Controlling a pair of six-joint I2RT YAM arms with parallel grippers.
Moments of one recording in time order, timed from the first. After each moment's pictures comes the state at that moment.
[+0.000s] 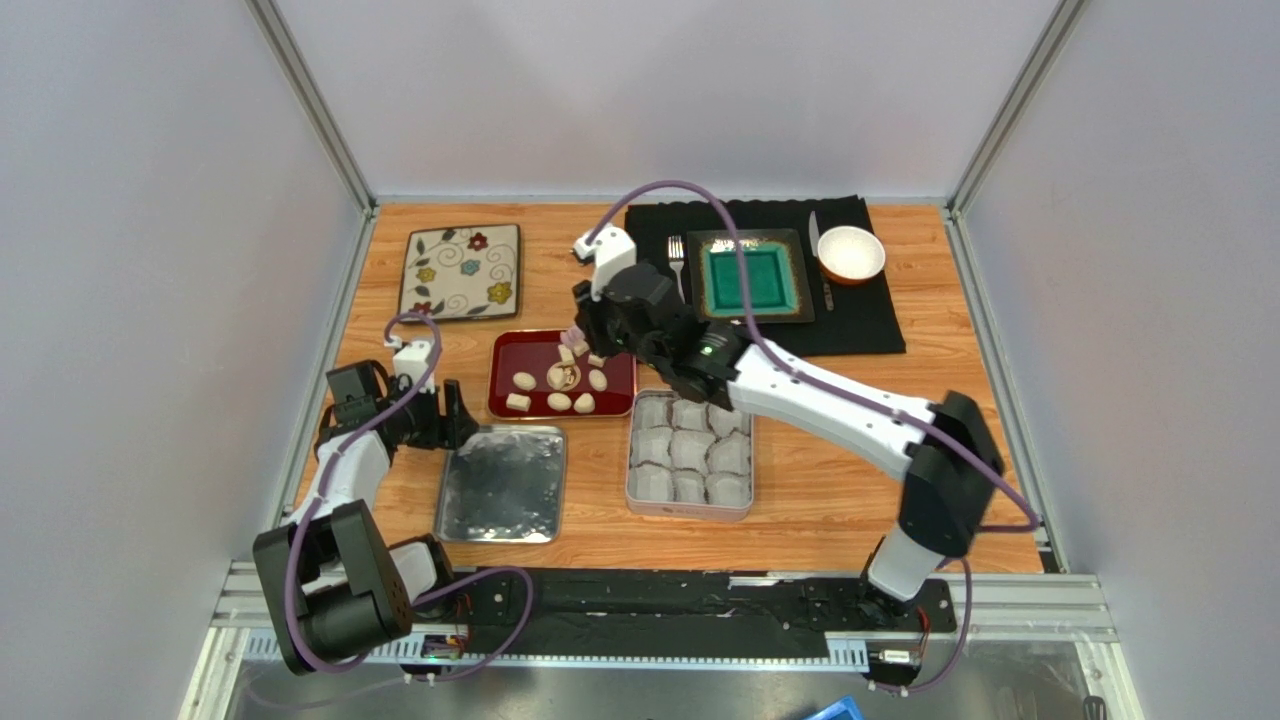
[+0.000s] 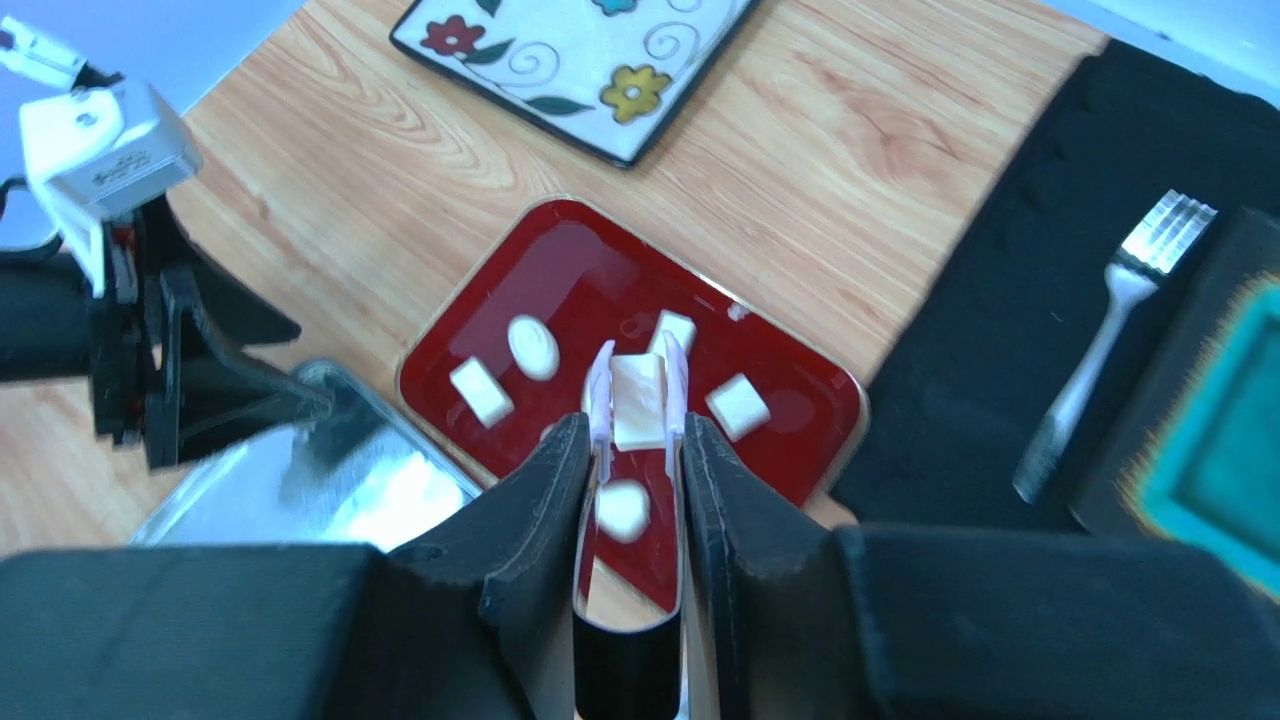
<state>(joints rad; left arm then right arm) 0.36 1.13 0.47 -0.28 0.60 0.30 0.96 1.73 1.48 -0.14 0.24 0.19</state>
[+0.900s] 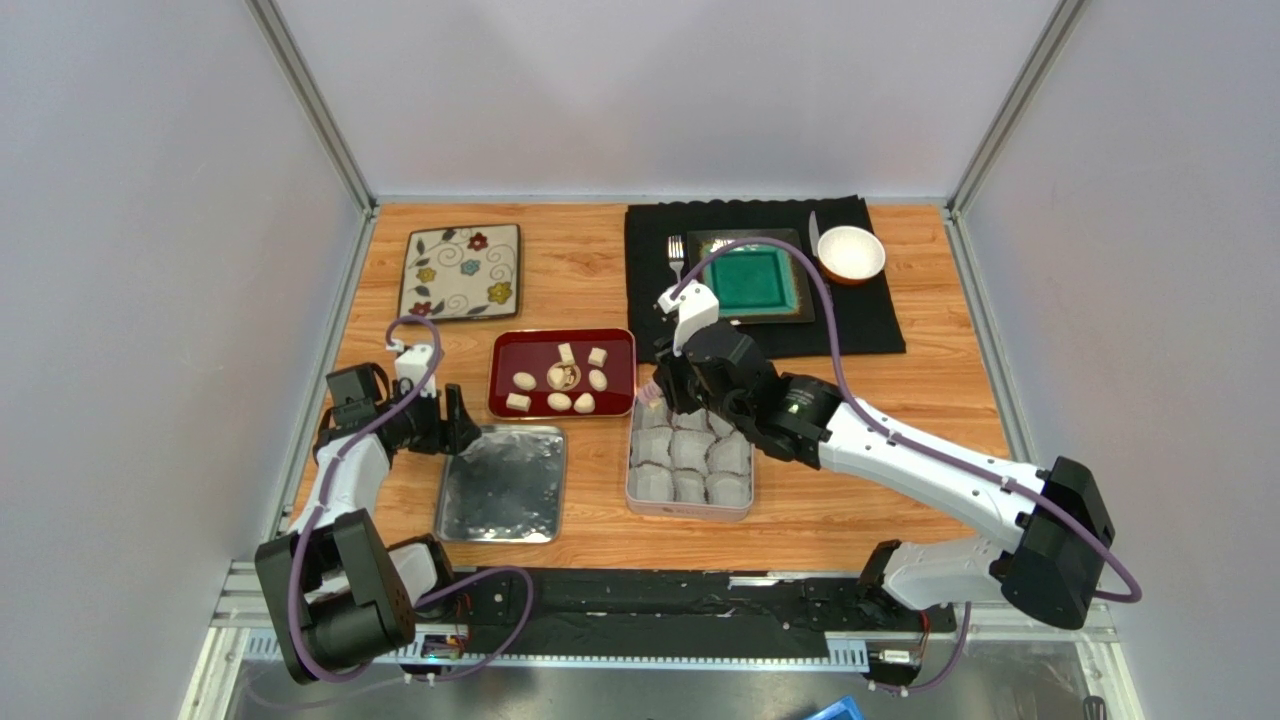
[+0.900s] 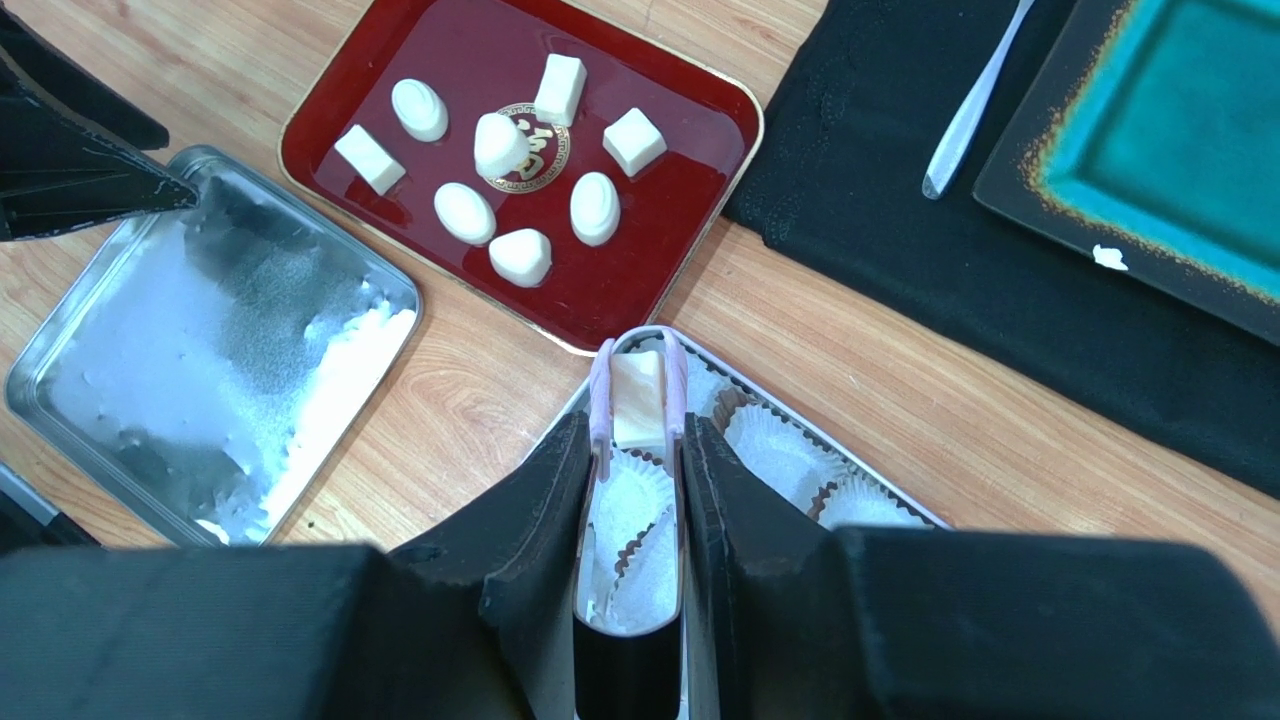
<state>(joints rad) 0.37 1.10 0.47 -0.35 0.62 0.32 0.96 1.29 1.03 -0.26 0.29 0.27</state>
